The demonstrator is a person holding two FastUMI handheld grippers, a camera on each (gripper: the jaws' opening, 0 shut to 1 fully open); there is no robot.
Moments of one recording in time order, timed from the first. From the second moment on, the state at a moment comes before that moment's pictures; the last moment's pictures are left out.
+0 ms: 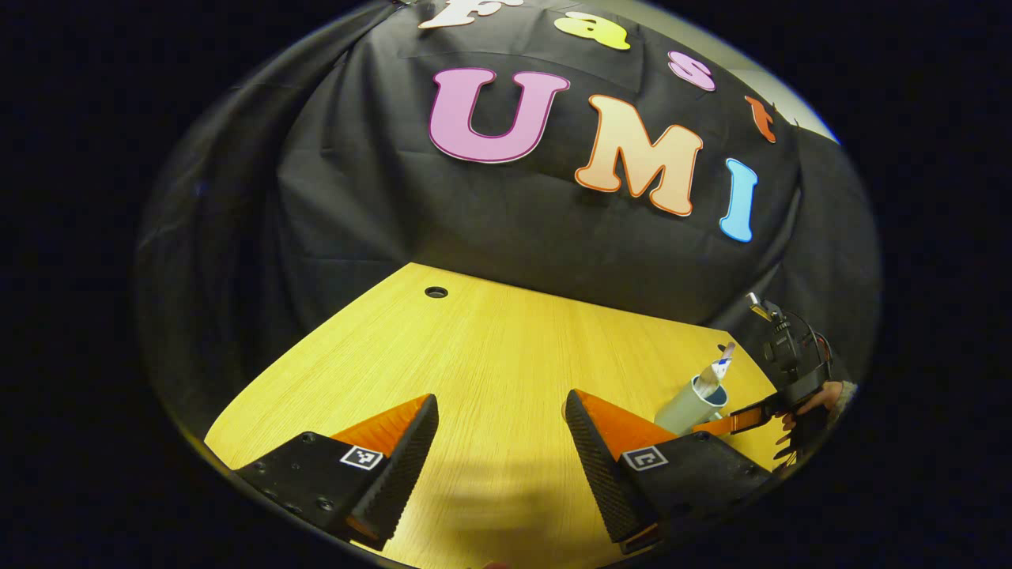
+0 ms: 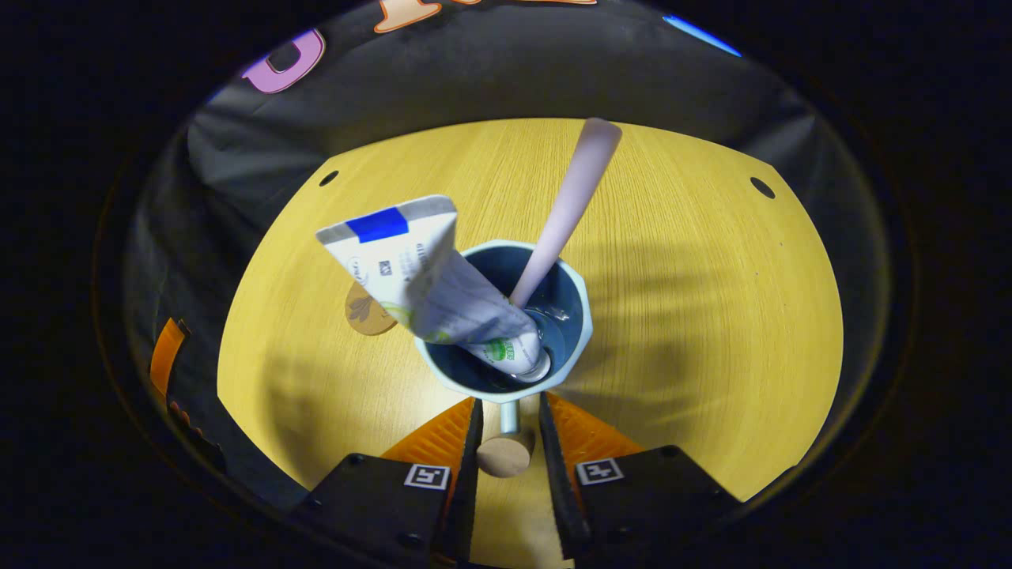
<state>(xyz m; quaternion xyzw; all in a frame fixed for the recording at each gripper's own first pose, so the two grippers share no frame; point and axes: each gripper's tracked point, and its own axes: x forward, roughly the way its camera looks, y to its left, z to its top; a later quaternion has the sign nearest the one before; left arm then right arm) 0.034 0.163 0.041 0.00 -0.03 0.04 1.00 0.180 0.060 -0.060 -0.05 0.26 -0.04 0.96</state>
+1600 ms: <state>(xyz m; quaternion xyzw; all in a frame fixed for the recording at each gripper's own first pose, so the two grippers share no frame) 0.030 0.211 0.024 -0.01 0.01 0.05 1.00 0.303 0.089 -0.047 -0.19 0.26 0.01 0.95</state>
